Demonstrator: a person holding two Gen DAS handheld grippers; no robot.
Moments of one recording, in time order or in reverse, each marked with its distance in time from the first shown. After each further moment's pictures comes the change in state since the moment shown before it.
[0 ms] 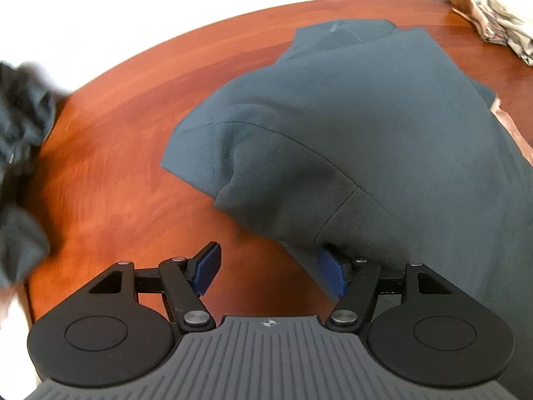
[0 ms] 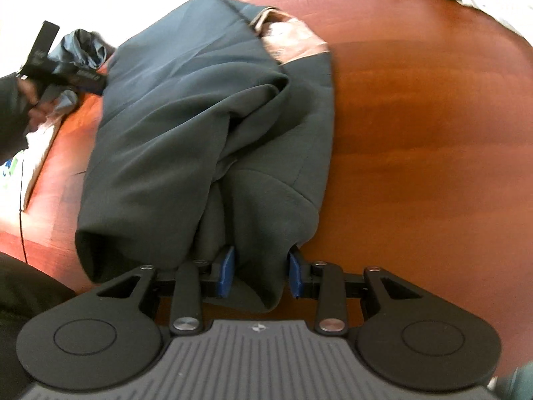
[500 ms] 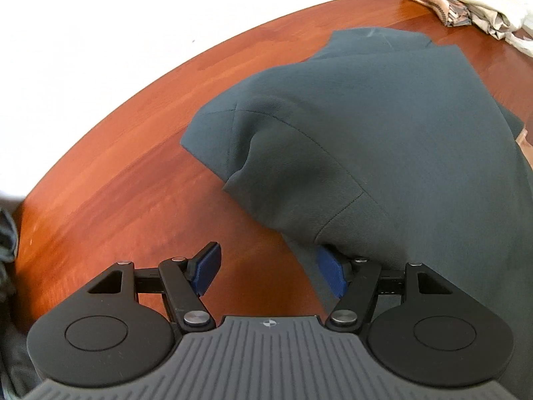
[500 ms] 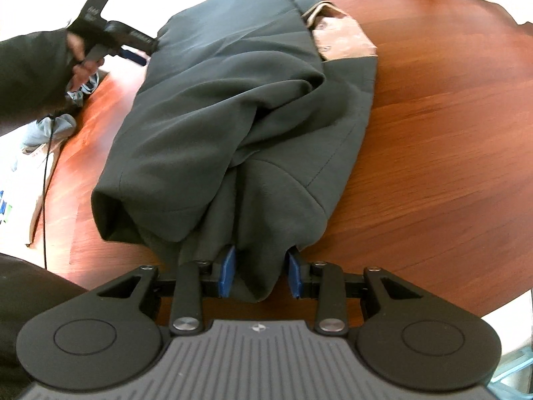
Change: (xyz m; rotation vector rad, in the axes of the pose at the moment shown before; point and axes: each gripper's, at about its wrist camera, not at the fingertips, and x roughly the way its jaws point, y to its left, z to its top) left arm 0.030 -0.026 0.075 0.191 -0.024 -0.063; right arm 0.013 0.082 -0.063 0.117 -0.090 -0.034
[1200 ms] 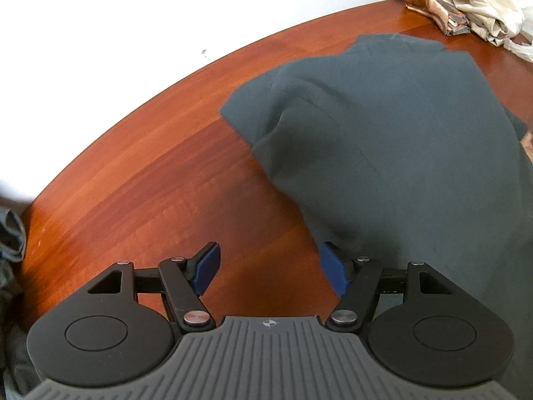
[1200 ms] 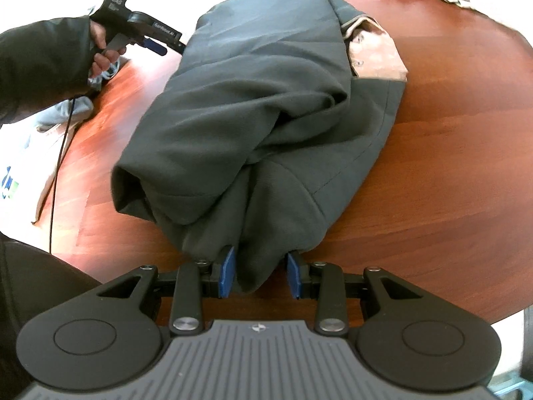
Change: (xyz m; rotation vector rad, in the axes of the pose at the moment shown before) left arm -0.029 0.012 -0.033 -0.018 -0.040 0.012; right arm -0.026 0.001 0.015 -0.119 0.028 0.032
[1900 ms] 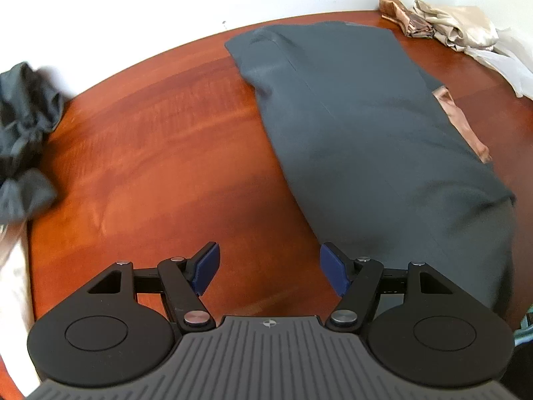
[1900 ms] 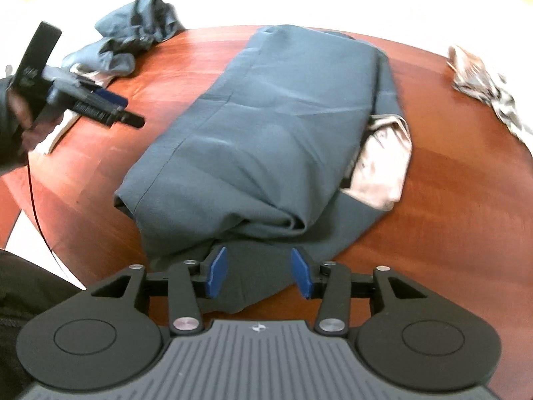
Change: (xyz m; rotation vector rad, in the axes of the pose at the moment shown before) left arm -0.120 -0.075 -0.159 -0.213 -0.044 0.001; right arm -0.032 -0.021 0.100 -0.424 0.088 0.032
